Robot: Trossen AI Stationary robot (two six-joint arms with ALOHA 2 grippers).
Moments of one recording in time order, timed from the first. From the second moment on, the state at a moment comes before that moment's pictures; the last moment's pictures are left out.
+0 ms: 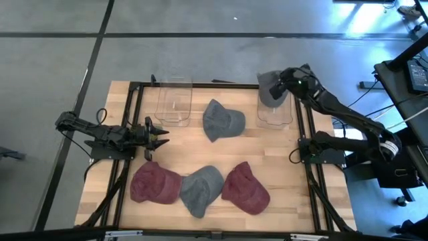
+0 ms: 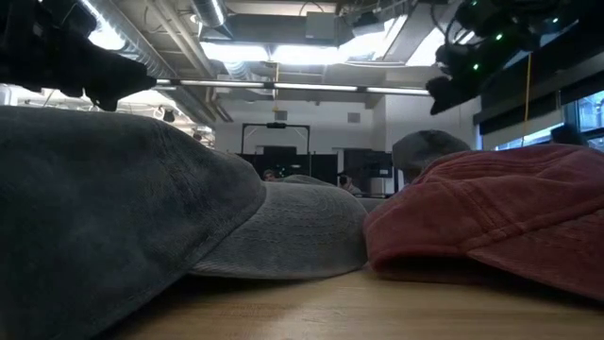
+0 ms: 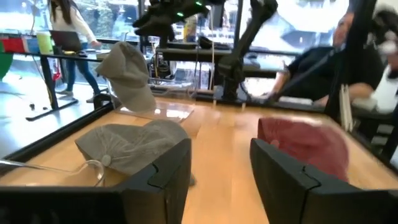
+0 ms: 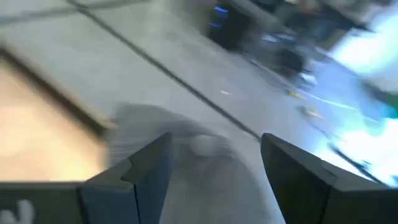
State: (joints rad) left arm -0.30 0.08 0.02 0.07 -0.48 -0.08; right arm -0.79 0.95 0.74 -0.20 0.40 -0.27
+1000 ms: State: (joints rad) left arm -0.30 0.35 0.02 0.45 -0.59 -0.22; right arm 0.16 1.06 0.53 0.04 0.30 0.00
